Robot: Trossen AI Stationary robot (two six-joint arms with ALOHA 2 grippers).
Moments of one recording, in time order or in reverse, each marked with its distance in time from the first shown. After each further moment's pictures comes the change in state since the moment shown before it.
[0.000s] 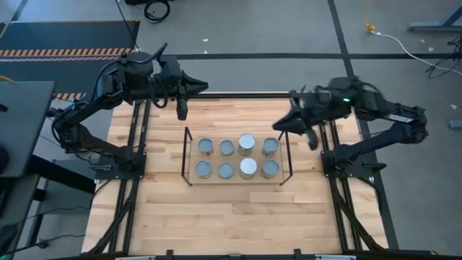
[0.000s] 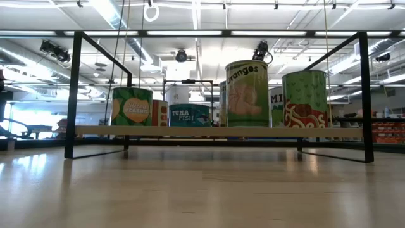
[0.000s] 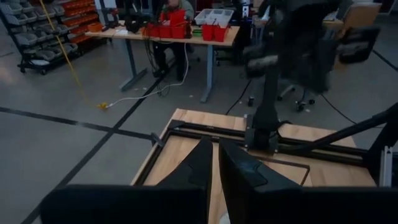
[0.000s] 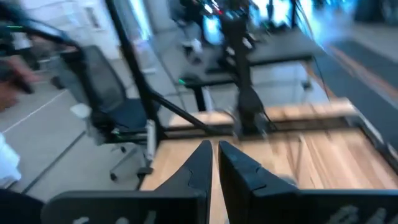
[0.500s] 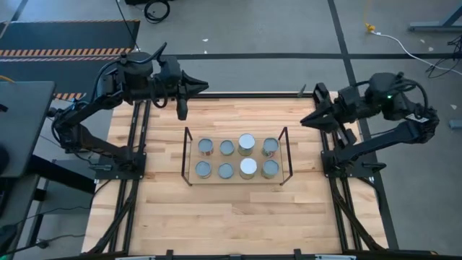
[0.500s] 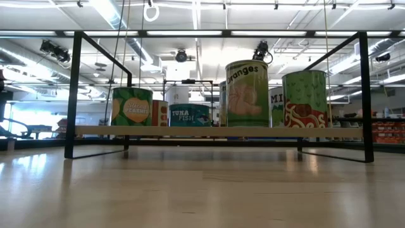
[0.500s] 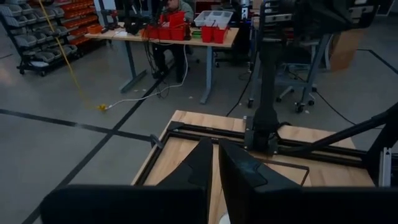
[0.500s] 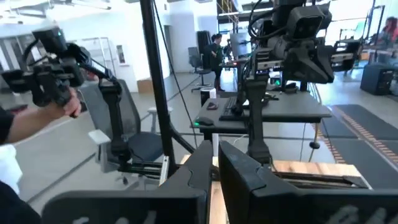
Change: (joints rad) left arm 0.000 0.000 0.000 0.007 0.000 0.000; right arm 0.096 -0.178 0.001 0.053 0.027 -0.097
